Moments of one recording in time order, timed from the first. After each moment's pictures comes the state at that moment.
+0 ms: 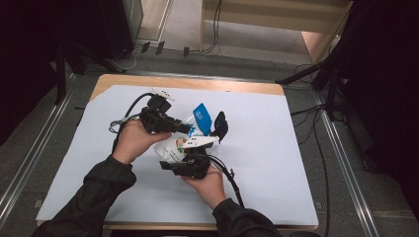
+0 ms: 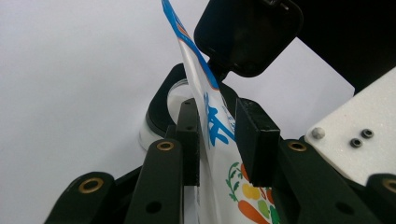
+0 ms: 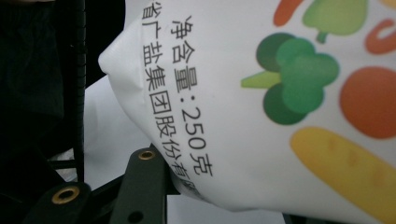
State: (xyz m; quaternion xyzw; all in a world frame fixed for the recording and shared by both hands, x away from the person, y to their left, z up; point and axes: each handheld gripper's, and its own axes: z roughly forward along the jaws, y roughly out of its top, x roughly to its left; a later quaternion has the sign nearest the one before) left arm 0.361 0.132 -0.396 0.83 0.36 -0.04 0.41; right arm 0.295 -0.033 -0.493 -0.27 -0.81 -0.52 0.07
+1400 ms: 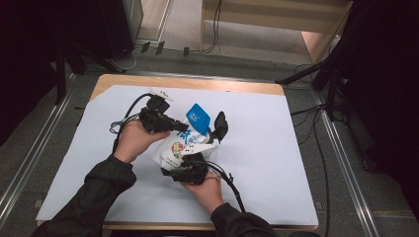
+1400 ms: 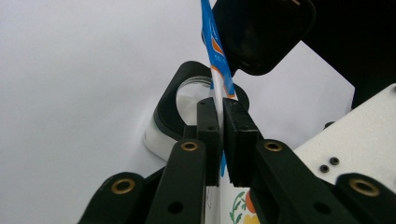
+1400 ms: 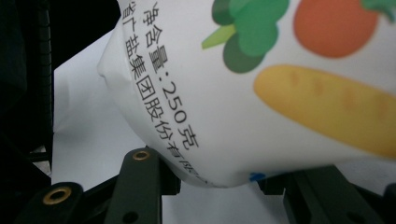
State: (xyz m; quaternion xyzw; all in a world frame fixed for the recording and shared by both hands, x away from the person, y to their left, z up) left arm 0.369 0.137 -0.408 0.83 0.36 -0.05 0.42; right arm 0.290 -0.030 -0.522 -0.29 -0.82 -0.49 0.05
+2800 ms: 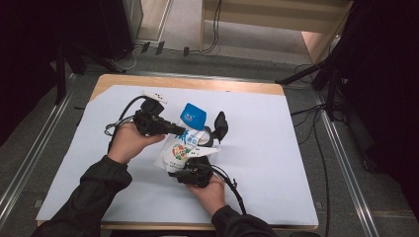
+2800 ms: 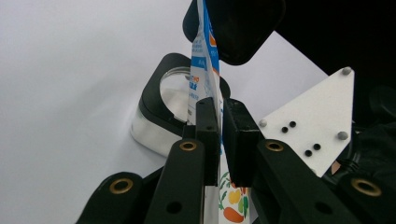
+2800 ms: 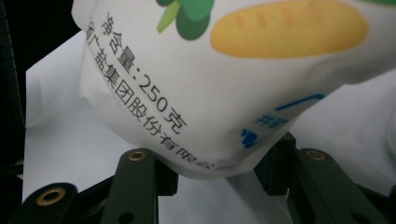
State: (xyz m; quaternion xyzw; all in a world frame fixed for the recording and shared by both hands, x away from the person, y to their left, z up) left arm 0.356 0.148 -0.404 0.84 0.34 -0.06 0.43; right arm 0.287 -0.043 -0.534 -0.33 -0.81 -0.48 0.03
